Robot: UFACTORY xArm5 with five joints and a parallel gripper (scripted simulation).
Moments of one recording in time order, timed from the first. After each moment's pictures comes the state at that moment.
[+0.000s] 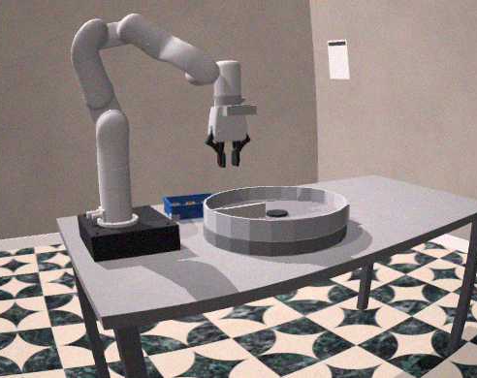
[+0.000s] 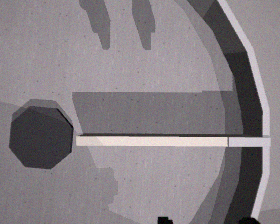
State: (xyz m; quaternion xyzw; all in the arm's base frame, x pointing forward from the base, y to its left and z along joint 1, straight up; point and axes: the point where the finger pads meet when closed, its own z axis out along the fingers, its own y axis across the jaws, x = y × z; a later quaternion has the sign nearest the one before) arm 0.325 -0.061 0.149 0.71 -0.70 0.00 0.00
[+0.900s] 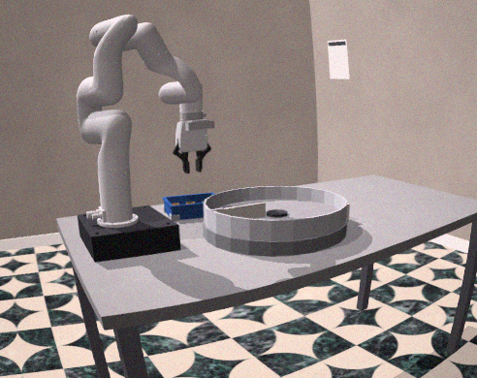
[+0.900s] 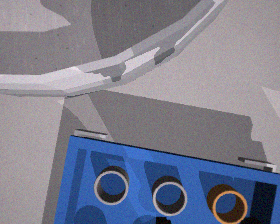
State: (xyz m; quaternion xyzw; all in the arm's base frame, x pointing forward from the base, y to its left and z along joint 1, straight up) arm 0.323 0.192 0.098 0.71 -0.70 0.00 0.00
